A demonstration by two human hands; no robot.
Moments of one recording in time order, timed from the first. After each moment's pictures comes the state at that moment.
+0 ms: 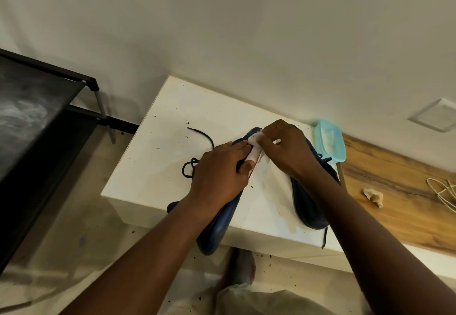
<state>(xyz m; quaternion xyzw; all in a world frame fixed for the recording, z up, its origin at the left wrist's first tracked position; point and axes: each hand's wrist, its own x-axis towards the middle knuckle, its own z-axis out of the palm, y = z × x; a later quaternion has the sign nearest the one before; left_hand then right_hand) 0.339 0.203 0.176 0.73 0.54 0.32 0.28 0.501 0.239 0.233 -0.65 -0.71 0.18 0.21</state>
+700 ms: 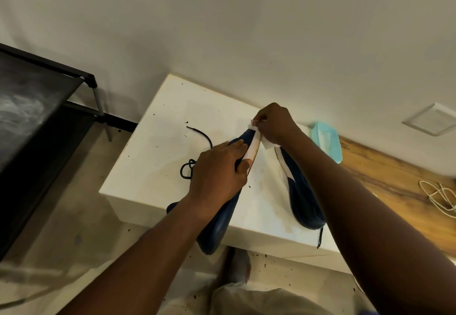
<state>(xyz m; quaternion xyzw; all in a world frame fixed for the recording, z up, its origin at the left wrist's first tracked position) 0.339 0.199 0.176 0.72 0.56 0.32 0.27 0.489 0.315 0.228 -0.72 -0.68 0.12 0.06</state>
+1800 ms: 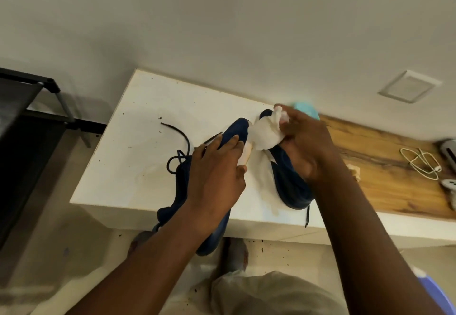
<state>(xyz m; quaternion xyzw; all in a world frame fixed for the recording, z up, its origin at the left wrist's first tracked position) 0.375 0.179 0.182 0.78 0.54 0.25 0.21 0.535 0.201 0.267 -0.65 -0.31 0.45 0.53</state>
